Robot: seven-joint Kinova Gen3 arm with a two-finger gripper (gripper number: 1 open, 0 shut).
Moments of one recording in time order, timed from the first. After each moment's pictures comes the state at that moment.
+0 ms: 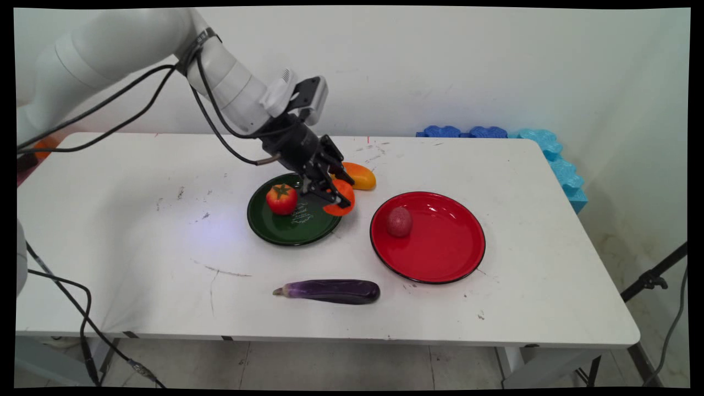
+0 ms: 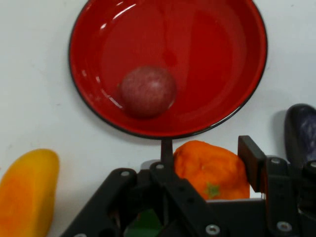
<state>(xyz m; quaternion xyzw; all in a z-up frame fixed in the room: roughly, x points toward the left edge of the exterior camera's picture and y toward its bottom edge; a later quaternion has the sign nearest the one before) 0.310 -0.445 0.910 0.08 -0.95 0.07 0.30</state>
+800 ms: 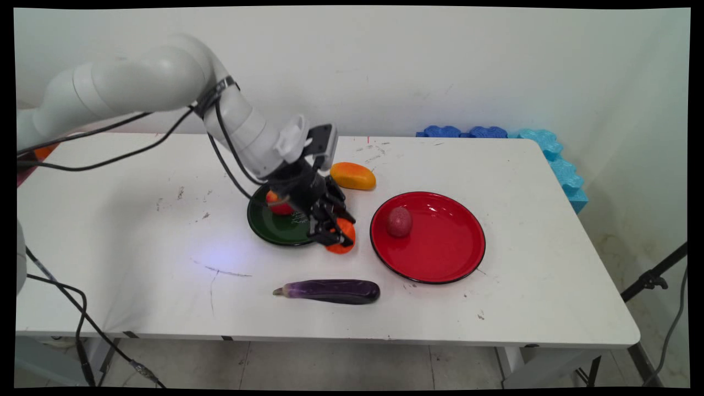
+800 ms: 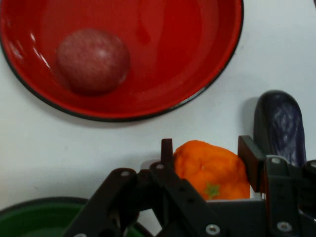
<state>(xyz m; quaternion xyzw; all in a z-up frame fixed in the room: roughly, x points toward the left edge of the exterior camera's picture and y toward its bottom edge) 0.288 -0.415 0.854 0.12 -0.95 0.03 0.28</state>
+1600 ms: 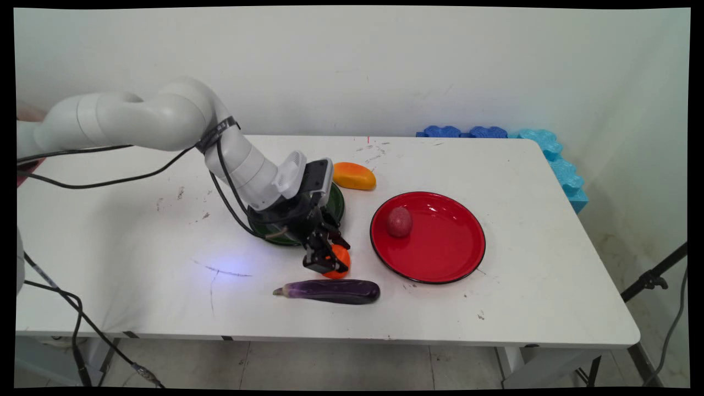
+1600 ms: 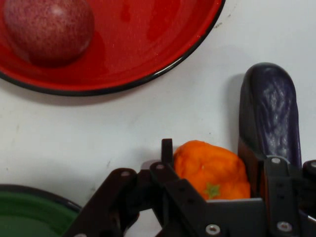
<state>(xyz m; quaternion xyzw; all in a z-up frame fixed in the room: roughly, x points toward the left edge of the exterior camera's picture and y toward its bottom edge) 0.288 -0.391 0.809 0.13 -0.95 0.03 0.27</state>
